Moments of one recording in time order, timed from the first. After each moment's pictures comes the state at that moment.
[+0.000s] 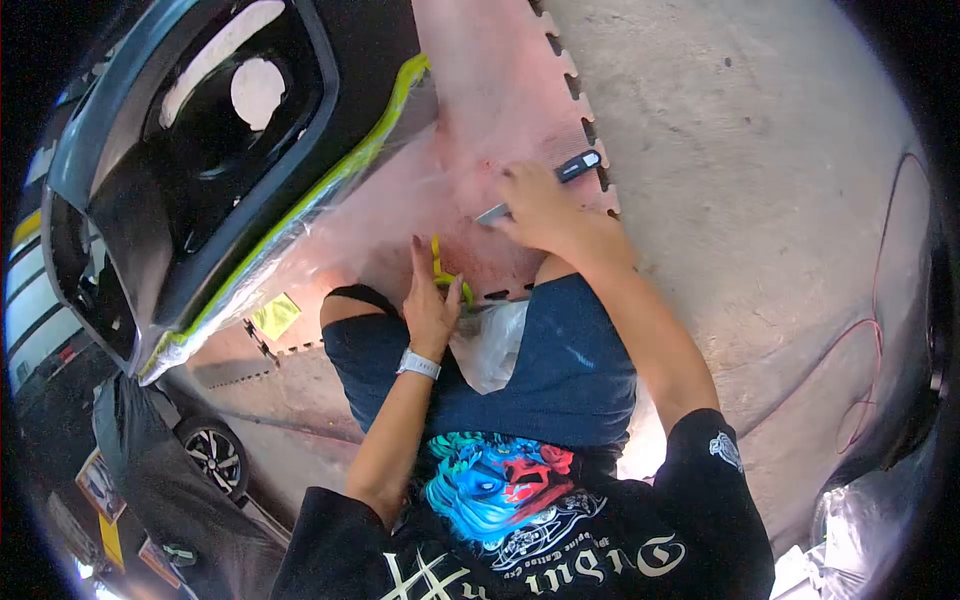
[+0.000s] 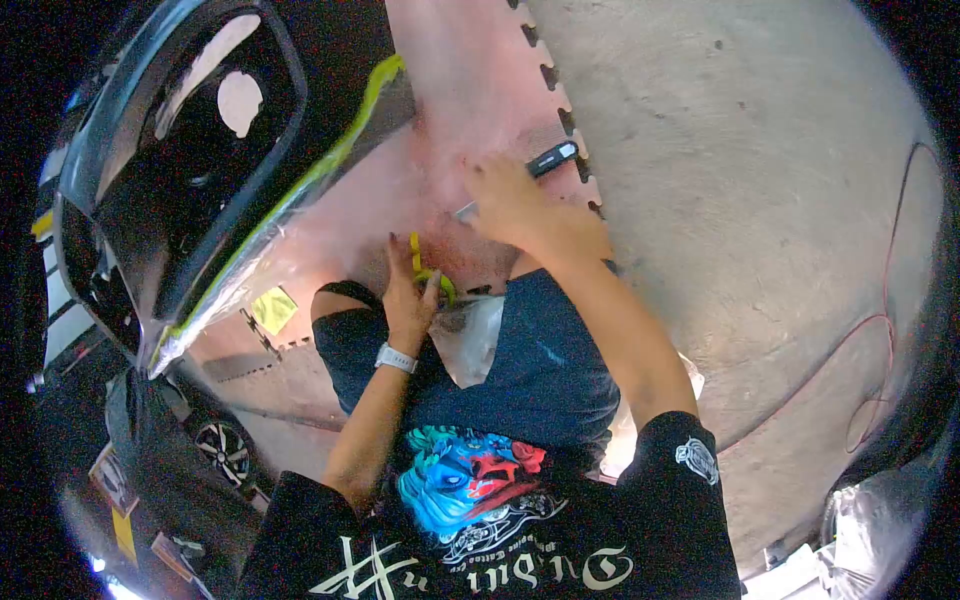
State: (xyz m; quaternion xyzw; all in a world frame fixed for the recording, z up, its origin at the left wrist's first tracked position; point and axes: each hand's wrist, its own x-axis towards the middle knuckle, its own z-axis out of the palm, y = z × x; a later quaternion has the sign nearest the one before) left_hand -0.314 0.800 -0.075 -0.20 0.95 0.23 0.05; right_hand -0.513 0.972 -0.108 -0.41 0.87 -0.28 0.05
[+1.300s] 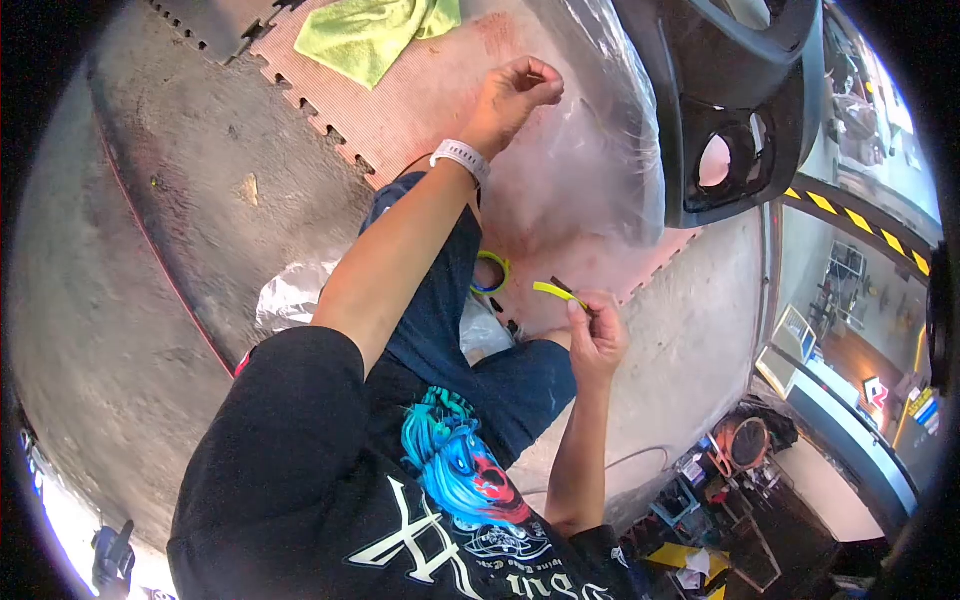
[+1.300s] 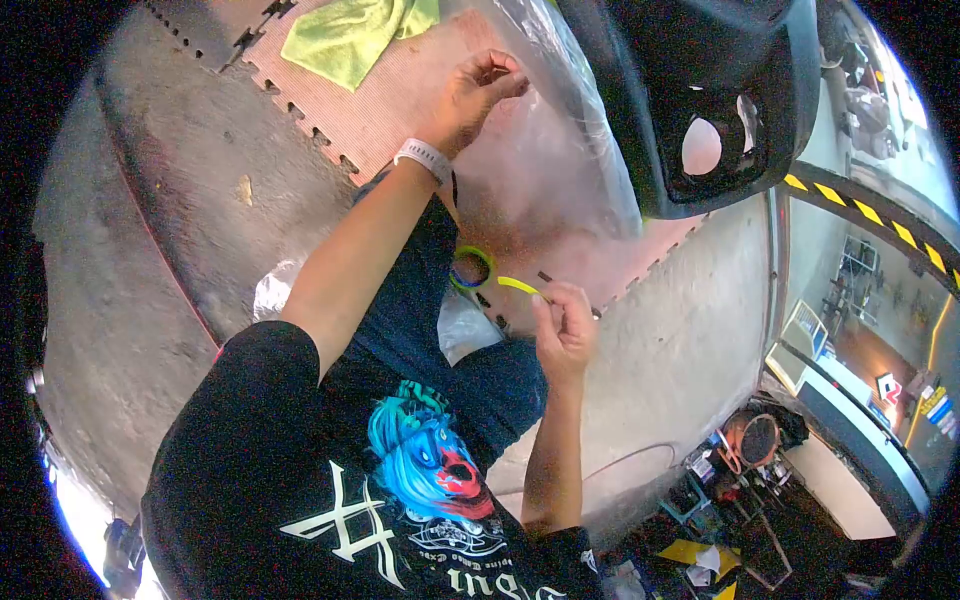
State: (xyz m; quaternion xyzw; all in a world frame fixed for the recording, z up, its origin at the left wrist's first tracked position) left_hand -0.300 0.519 -0.055 -0.20 0.31 0.78 -0.50; right_hand -0.350 0.836 0.085 -0.42 0.78 -0.40 0.26
